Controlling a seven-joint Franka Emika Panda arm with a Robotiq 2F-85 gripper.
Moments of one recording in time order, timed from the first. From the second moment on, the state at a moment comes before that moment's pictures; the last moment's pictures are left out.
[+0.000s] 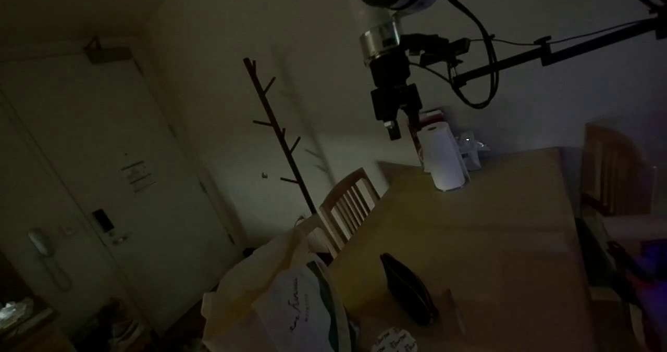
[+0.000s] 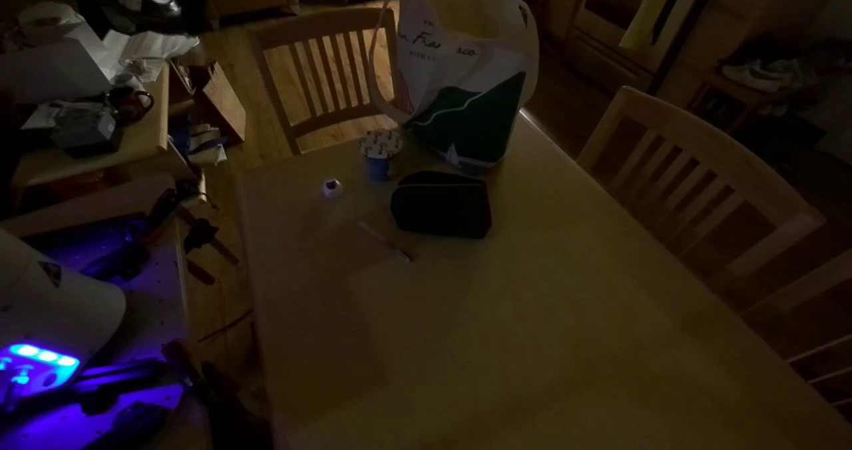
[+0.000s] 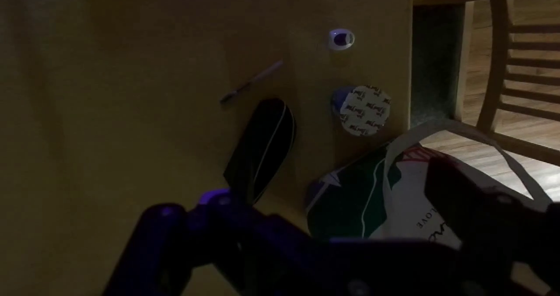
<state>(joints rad) -0.04 -0.31 -0.15 -2.10 0.15 1.75 -0.01</state>
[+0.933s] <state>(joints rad) -0.06 0.08 -0.17 -1.99 0.26 1.93 -0.48</state>
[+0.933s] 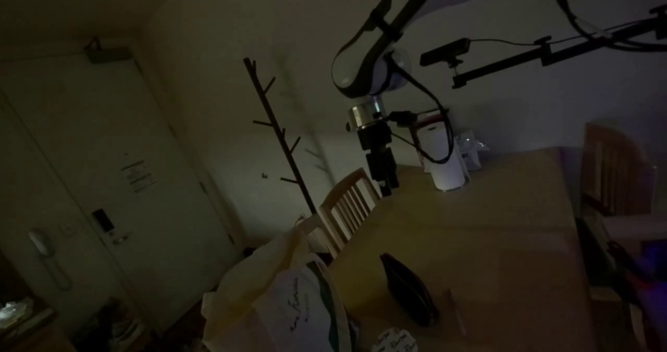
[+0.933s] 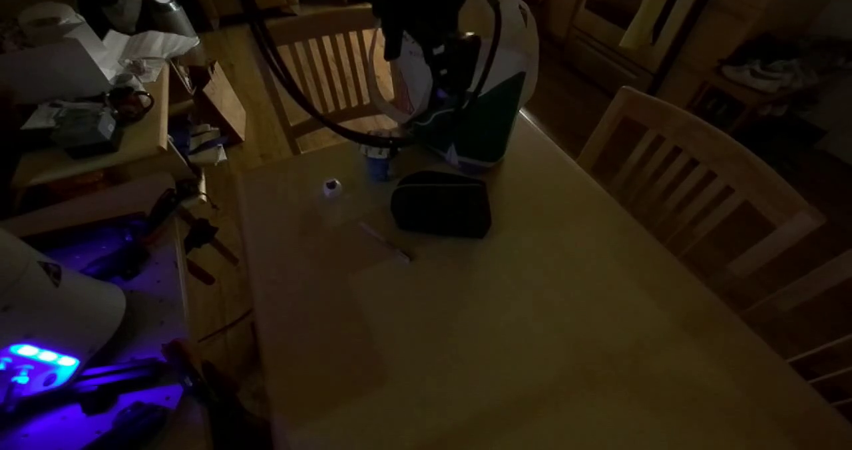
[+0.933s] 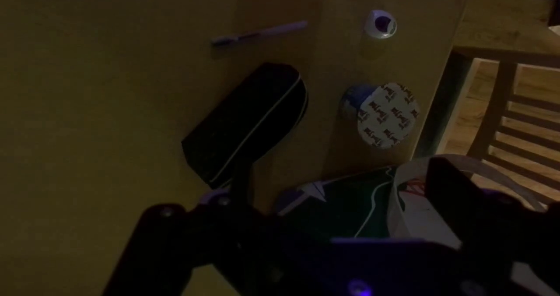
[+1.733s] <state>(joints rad) -0.08 0.16 -0.14 -2.00 0.15 1.70 -0.60</state>
